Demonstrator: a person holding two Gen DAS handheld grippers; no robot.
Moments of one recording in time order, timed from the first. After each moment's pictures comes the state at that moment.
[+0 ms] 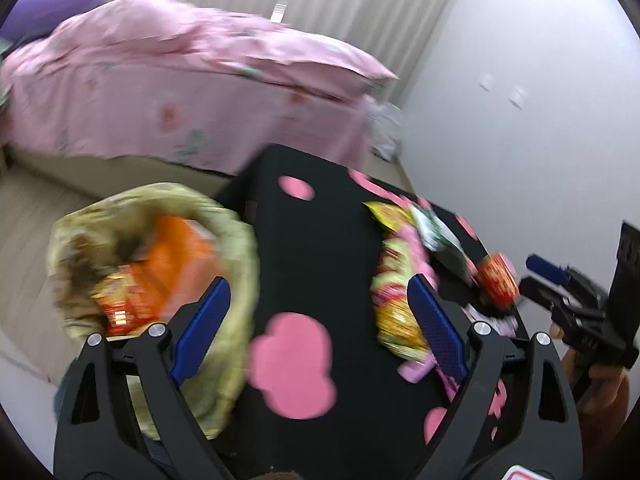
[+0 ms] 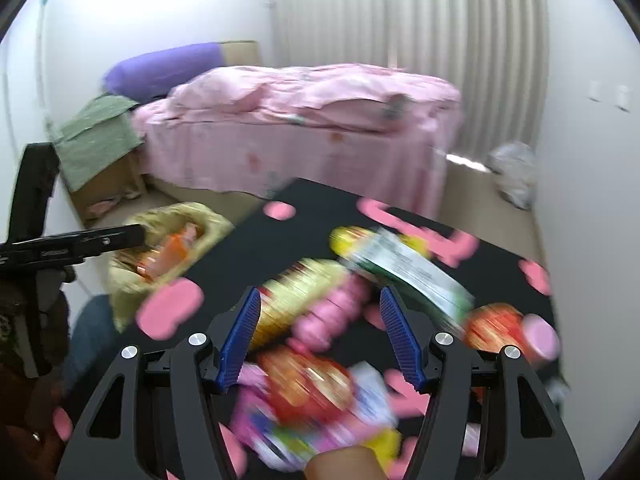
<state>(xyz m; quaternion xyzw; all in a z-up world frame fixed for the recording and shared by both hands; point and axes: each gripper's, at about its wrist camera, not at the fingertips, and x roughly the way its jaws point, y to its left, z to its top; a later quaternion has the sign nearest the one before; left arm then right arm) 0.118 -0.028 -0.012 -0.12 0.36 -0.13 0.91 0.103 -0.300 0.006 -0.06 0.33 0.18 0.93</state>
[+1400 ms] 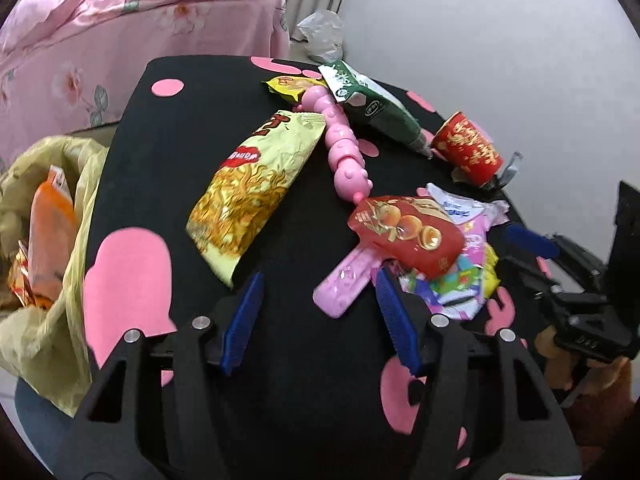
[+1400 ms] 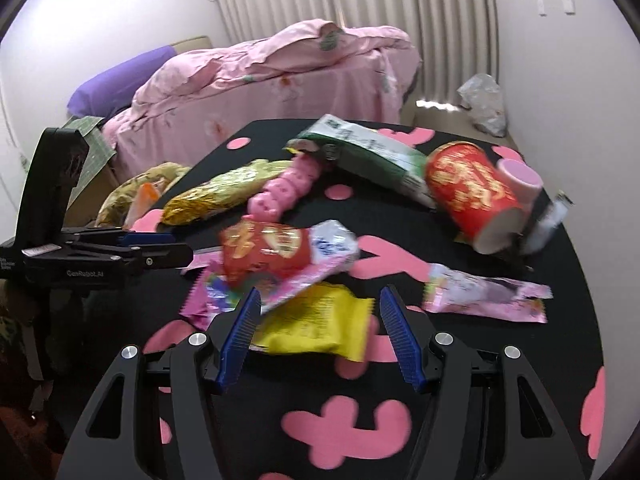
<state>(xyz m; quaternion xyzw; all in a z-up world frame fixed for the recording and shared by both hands) 0.113 -0.125 -0.072 -0.03 0.47 -0.23 0.85 0.048 -0.345 -0.077 0.02 0.38 0.16 0.91</state>
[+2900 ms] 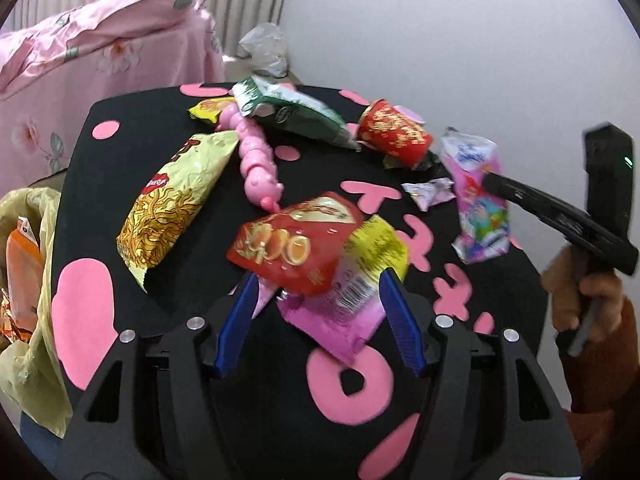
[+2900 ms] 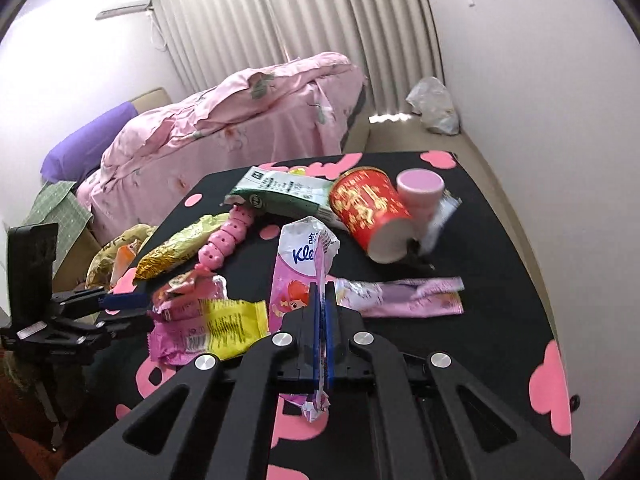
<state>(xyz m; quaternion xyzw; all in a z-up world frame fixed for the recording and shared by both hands) 0.093 -0.163 -0.063 0.02 0.44 -0.30 0.84 0.027 -0.423 -0.053 0.11 0.34 0.08 0.93</state>
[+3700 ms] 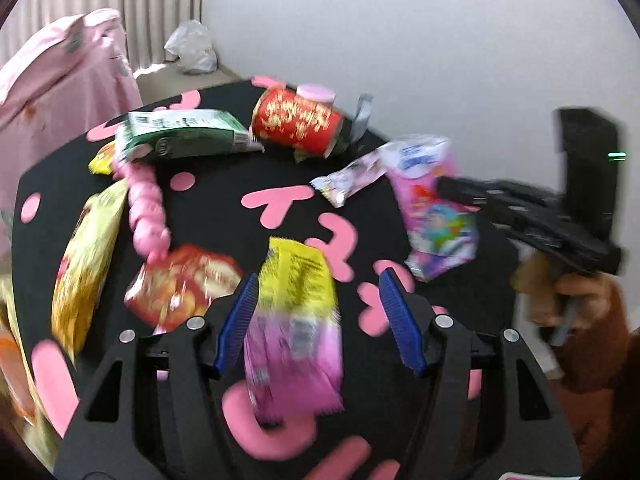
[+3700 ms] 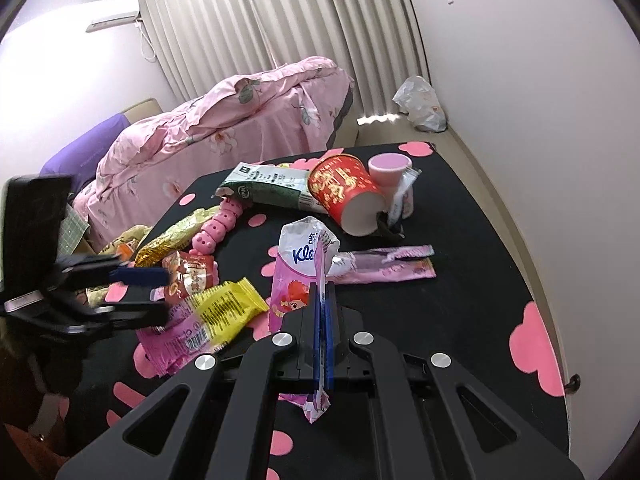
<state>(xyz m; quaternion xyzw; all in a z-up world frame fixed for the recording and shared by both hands) 0.093 -0.251 -0.046 0.13 0.45 -0.39 0.79 -0.007 -0.441 -0.063 0.13 0.33 0.06 0.93</state>
